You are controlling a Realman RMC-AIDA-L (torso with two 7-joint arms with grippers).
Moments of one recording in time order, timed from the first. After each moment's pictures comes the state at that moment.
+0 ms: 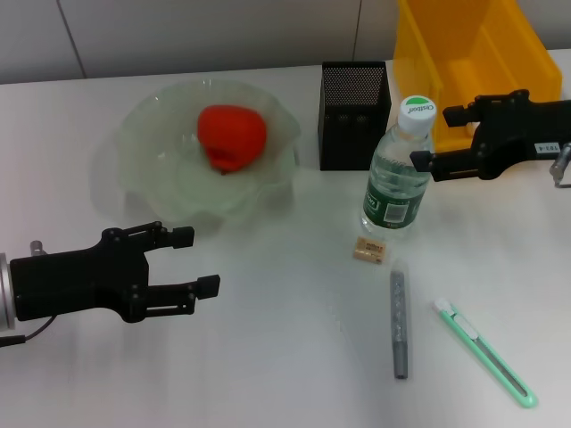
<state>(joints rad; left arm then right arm) -0.42 -2.06 0.92 0.69 1.84 1.59 -1.35 0.27 2.08 -1.11 -1.52 -2.13 -1.36 2.01</state>
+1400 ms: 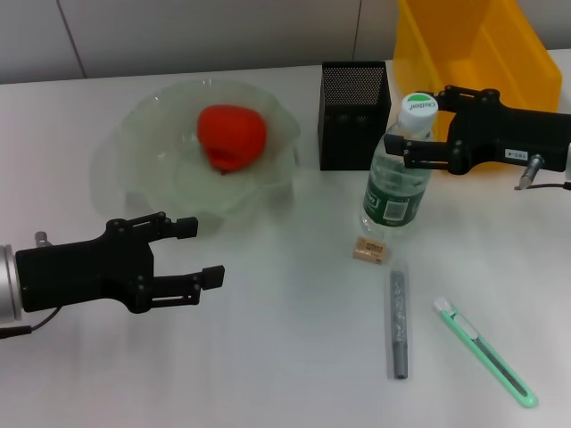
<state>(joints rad) -0.44 -2.07 0.92 0.69 1.84 1.57 -1.33 0.38 2.08 -0.92 -0.95 -1.78 -1.28 1.40</state>
